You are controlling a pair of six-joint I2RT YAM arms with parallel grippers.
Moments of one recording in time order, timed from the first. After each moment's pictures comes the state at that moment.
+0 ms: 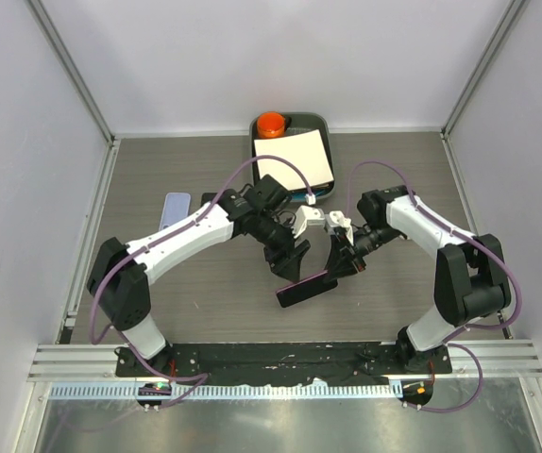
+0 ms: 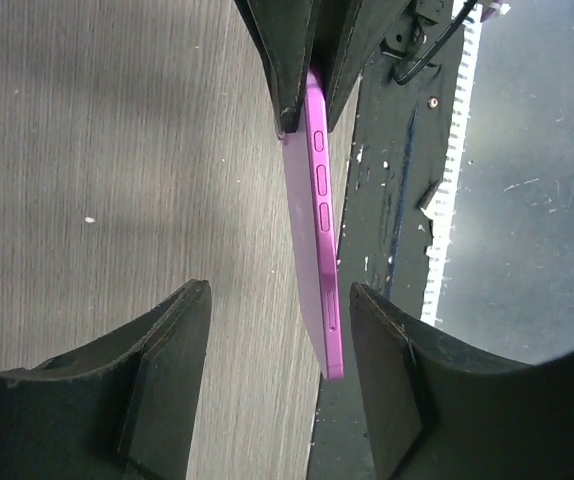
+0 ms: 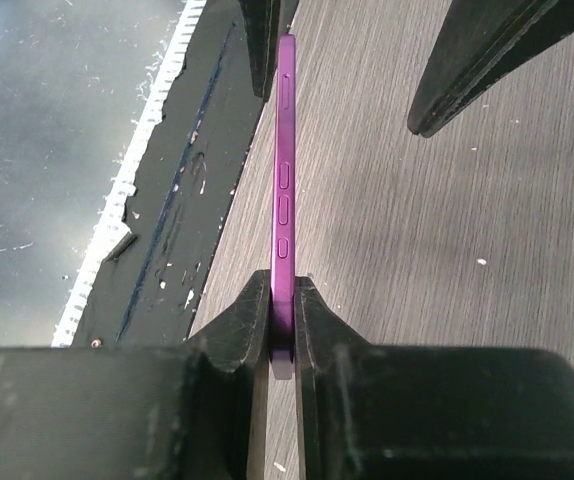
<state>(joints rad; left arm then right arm) -0.82 1.67 1.40 -0.80 0.72 0.25 0.30 1.58 1.08 -1.34 -1.20 -1.57</state>
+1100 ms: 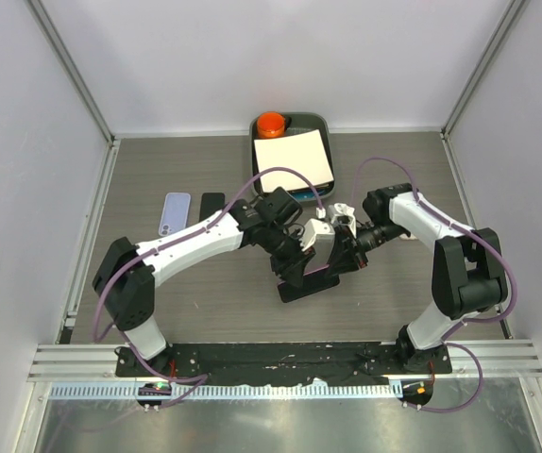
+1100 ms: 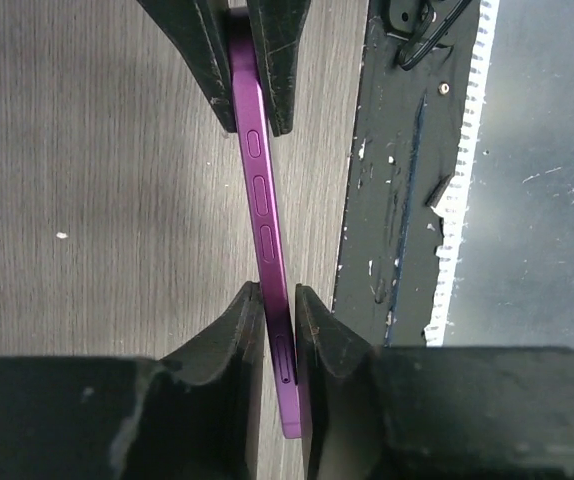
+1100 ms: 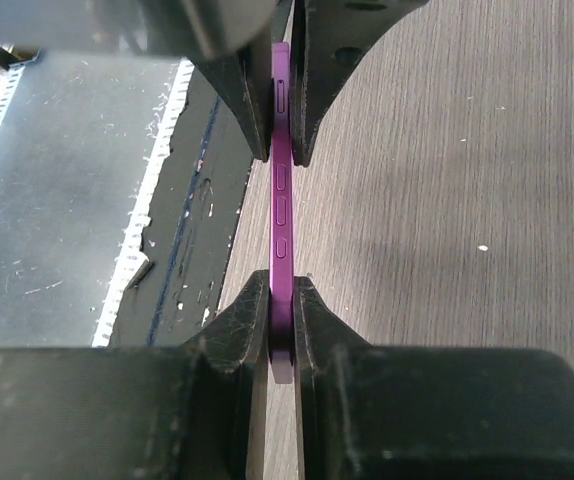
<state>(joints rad) -0.90 1.69 1.37 -0.75 0.66 0.24 0.23 1.62 1.09 -1.35 -1.24 -1.50</state>
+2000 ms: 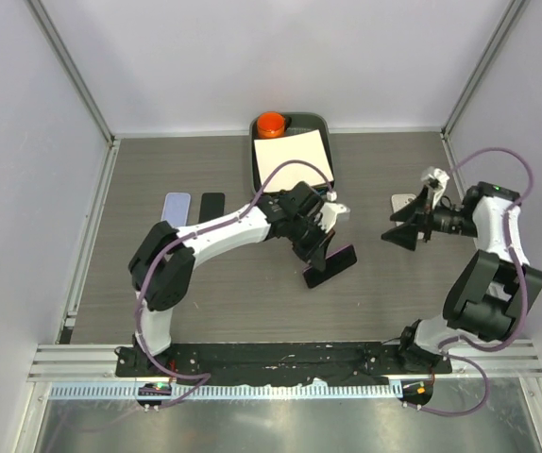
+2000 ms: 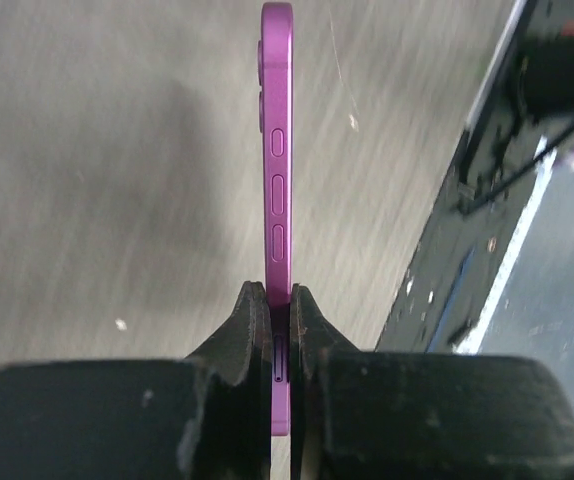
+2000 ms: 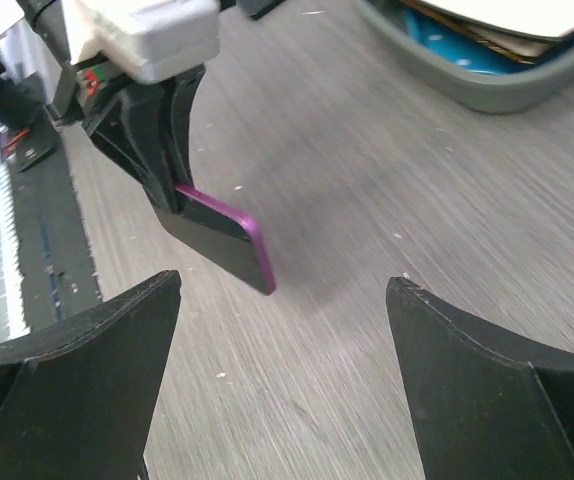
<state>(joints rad) -0.90 1.89 1.48 -0.59 0.54 -0.02 -0.38 1.52 1.16 -1.34 -1.30 -1.35</state>
